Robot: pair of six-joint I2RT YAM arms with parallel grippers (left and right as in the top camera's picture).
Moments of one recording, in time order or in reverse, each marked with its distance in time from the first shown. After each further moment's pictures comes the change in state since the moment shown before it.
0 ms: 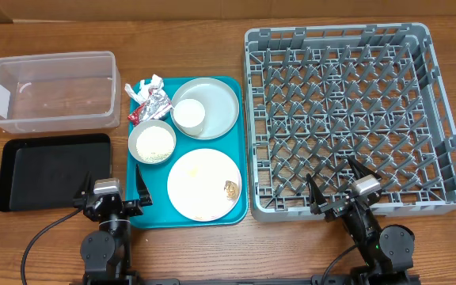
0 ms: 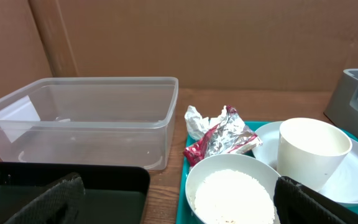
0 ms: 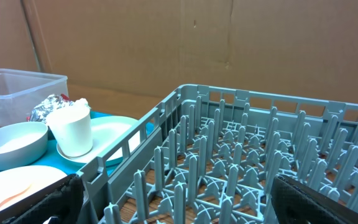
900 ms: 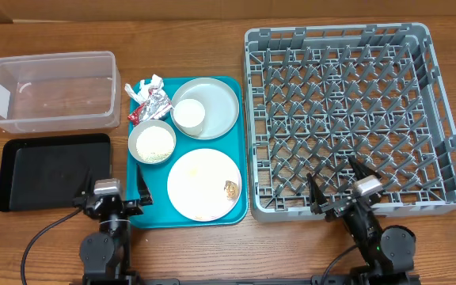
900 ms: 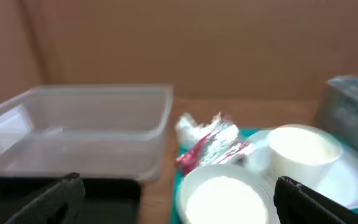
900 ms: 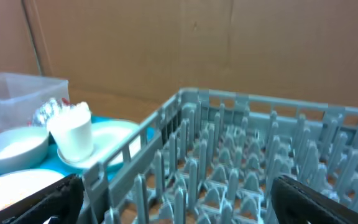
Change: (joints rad) left arm 0.000 0.000 0.000 0.021 0.019 0.000; right arm 0.000 0.000 0.000 0.018 -0.002 0.009
